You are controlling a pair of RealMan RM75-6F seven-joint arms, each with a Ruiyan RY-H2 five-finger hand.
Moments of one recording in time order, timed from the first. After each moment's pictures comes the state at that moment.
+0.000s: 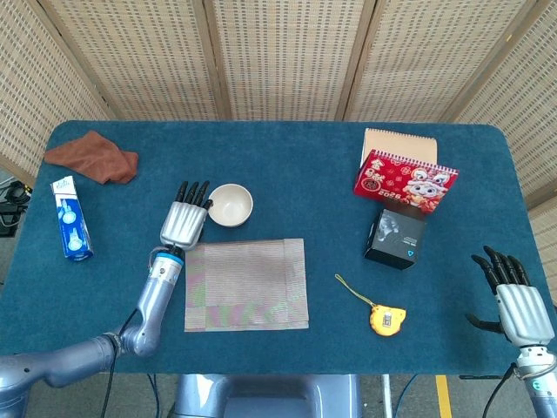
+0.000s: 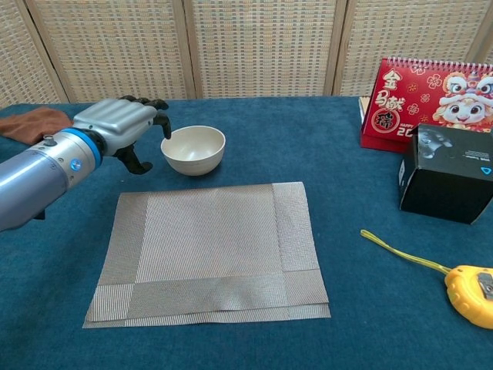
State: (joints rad) left arm -0.75 -1.83 -0.35 -1.15 1.07 0.99 0.74; right arm 0.12 -1.11 0.04 -1.53 -1.48 1.37 0.13
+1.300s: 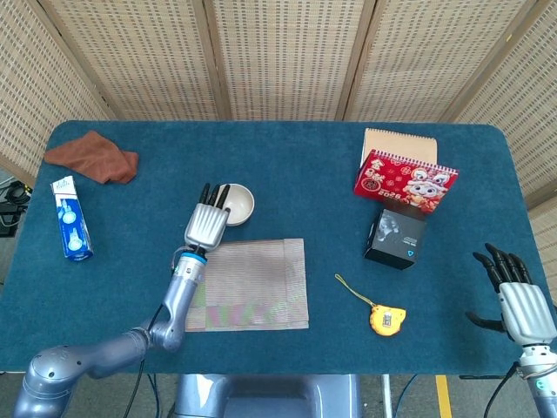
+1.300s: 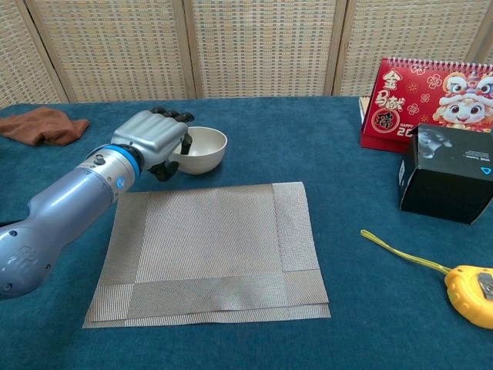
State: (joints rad) left arm -0.87 -1.99 -0.29 -0.90 1.06 1.00 0.73; right arm 0.12 -1.10 0.04 -1.53 -1.50 1.38 0.18
